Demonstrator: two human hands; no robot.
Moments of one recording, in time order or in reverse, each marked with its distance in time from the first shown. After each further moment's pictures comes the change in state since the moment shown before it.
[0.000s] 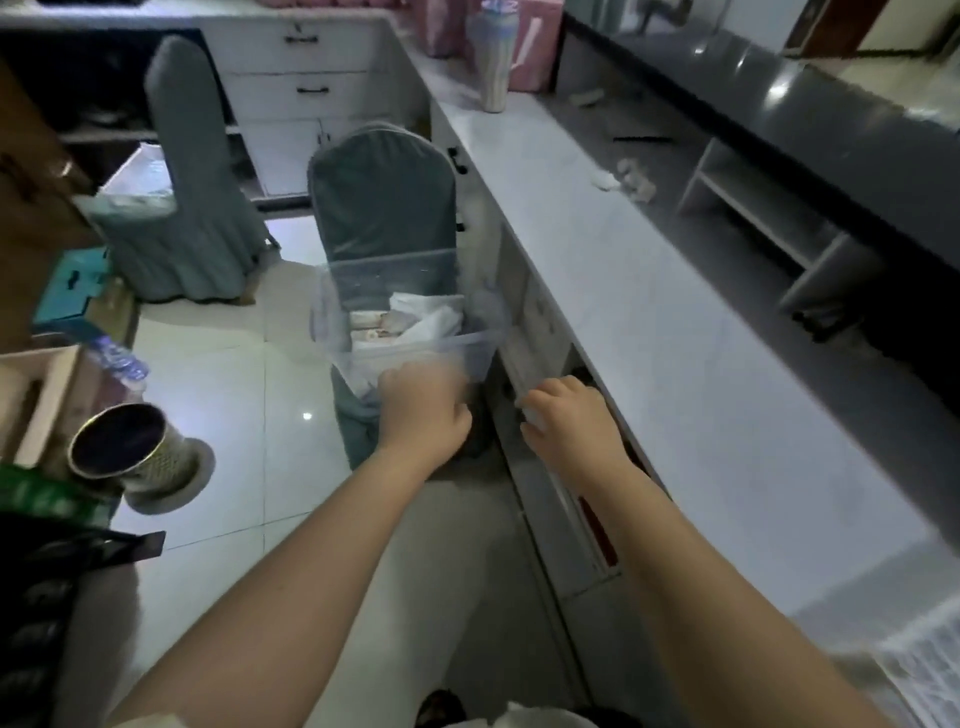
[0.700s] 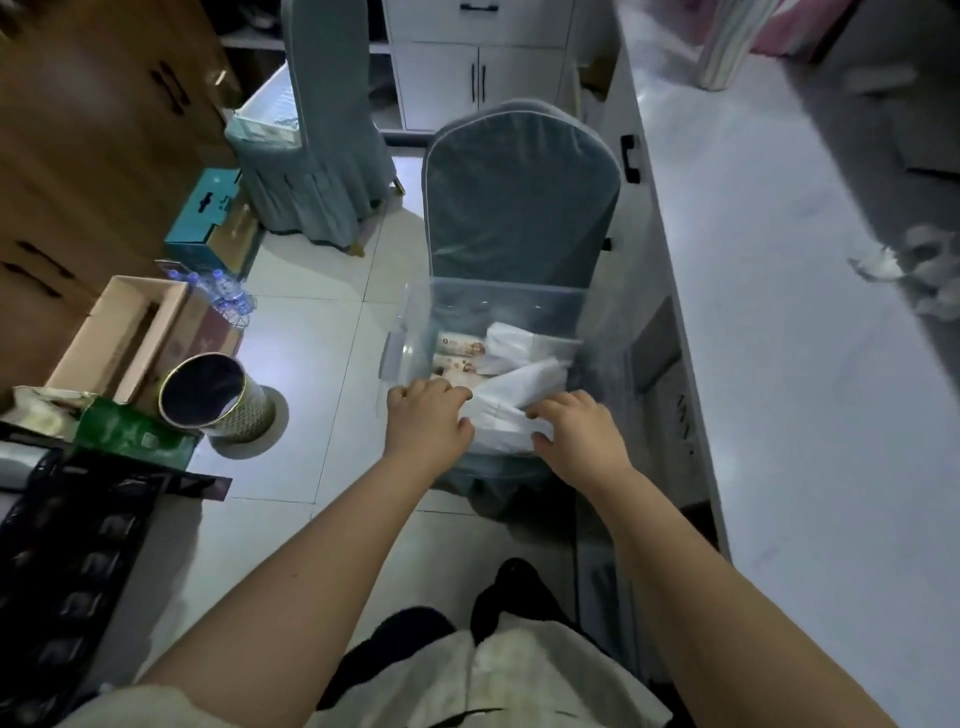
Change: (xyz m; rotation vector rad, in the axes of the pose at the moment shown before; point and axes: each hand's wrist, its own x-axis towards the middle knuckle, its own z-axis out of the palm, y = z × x) left_hand 0.250 -0.153 0.109 -0.014 -0.217 -0.378; right_hand 0.351 0.066 0.147 0.170 -0.307 -0.188
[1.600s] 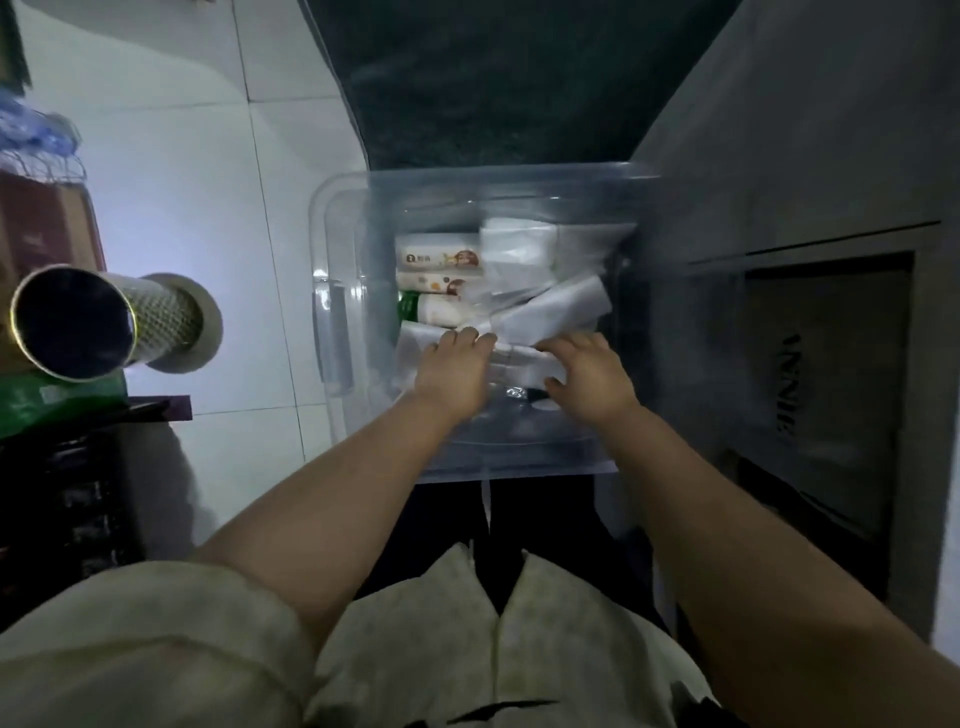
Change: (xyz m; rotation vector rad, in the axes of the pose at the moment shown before) left_hand 0.233 -0.067 0.209 -0.033 -0.716 0.180; right_hand 0.205 0.113 0.179 0.222 -0.447 0.370
